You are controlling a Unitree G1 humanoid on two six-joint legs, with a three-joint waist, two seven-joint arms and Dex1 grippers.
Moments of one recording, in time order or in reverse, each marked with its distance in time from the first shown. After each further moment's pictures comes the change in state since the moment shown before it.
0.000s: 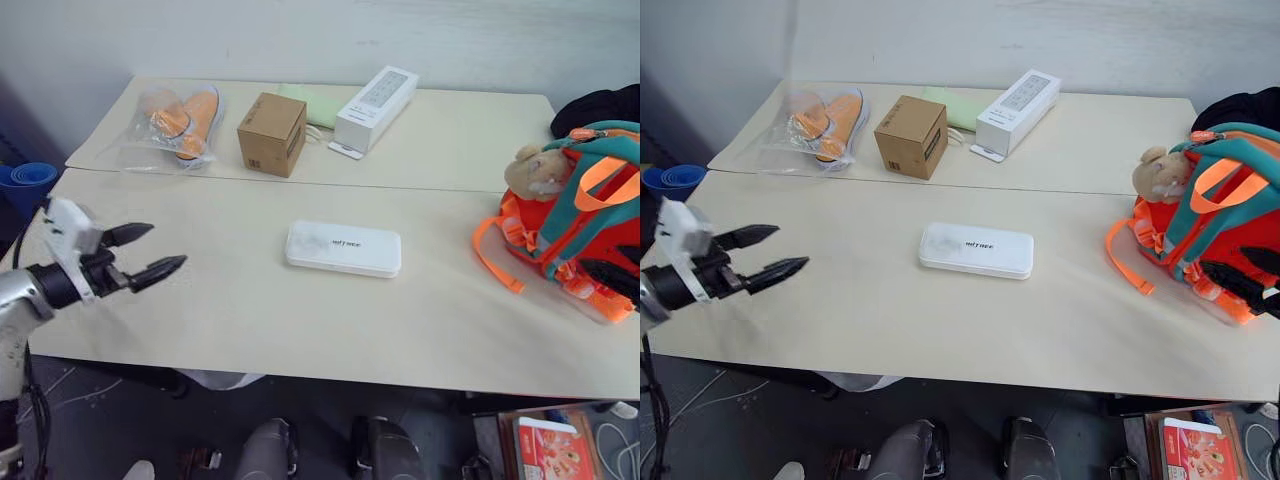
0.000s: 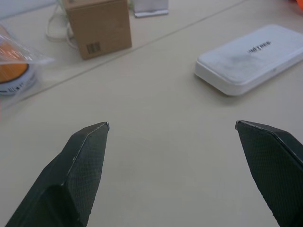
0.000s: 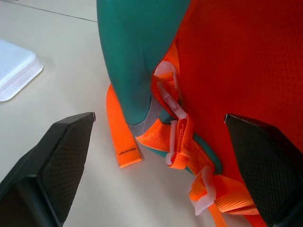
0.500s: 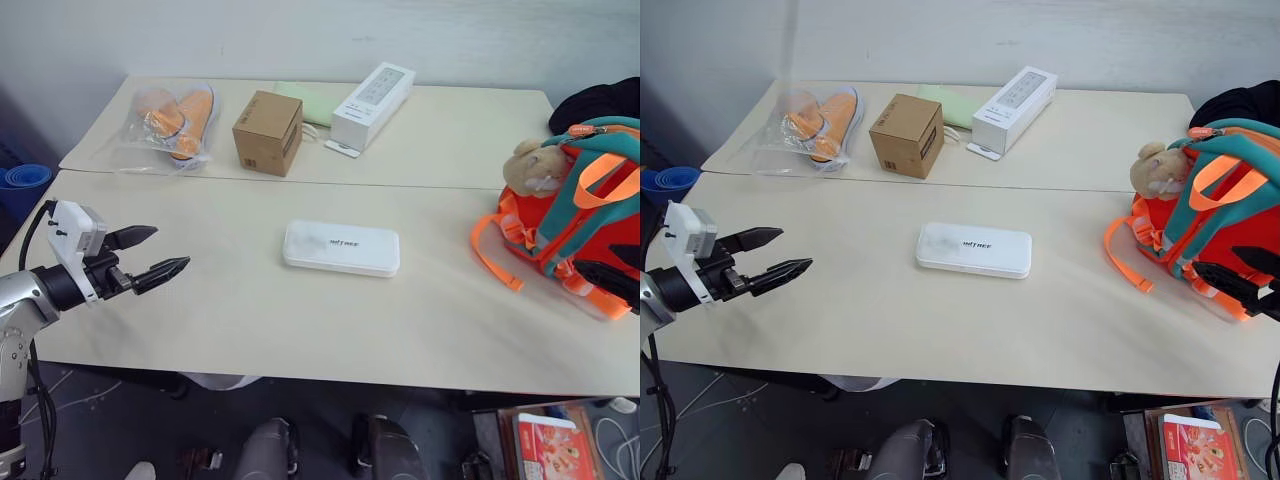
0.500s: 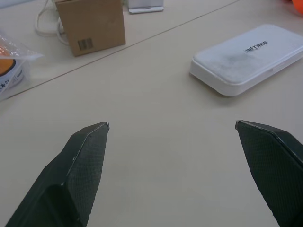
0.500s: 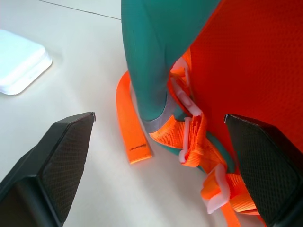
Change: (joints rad) left arm 0.037 -0.022 -0.026 -0.025 0.004 0.006 0.024; right arm 0.027 0.016 0.000 -0.088 0.001 0.045 -0.014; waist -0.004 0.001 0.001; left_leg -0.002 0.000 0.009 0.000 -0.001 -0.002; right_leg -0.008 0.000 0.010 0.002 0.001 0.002
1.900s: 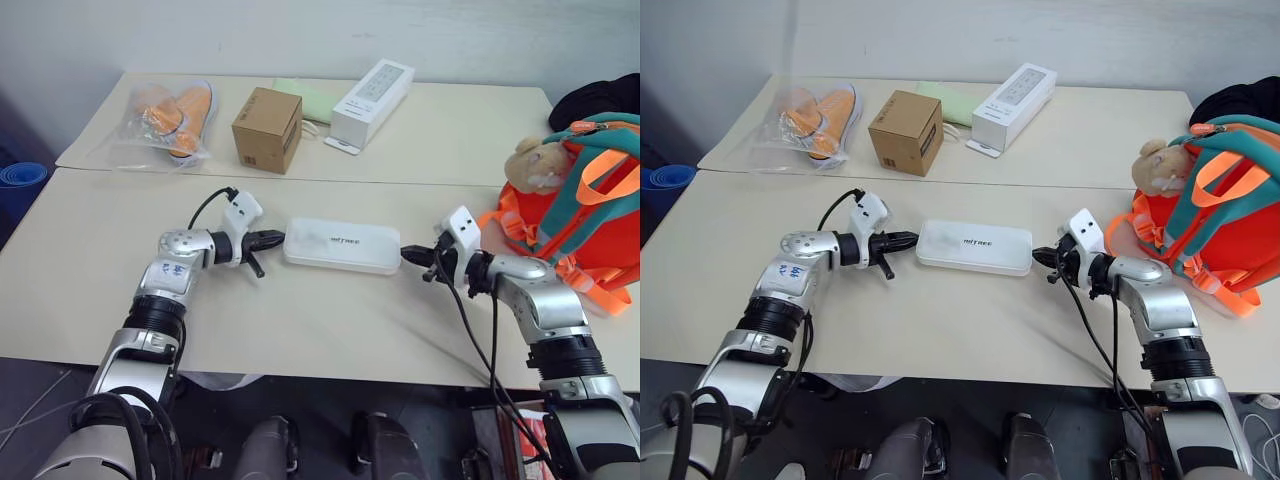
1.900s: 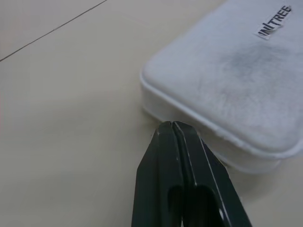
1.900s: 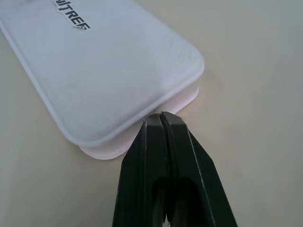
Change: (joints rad) left arm -0.632 -0.420 -0.533 0.694 0.446 -0.295 0.016; right arm -0.509 0.445 0.681 0.062 -0.327 -0.117 -0.165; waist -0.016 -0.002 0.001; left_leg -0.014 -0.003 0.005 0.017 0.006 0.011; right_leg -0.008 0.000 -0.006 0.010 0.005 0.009
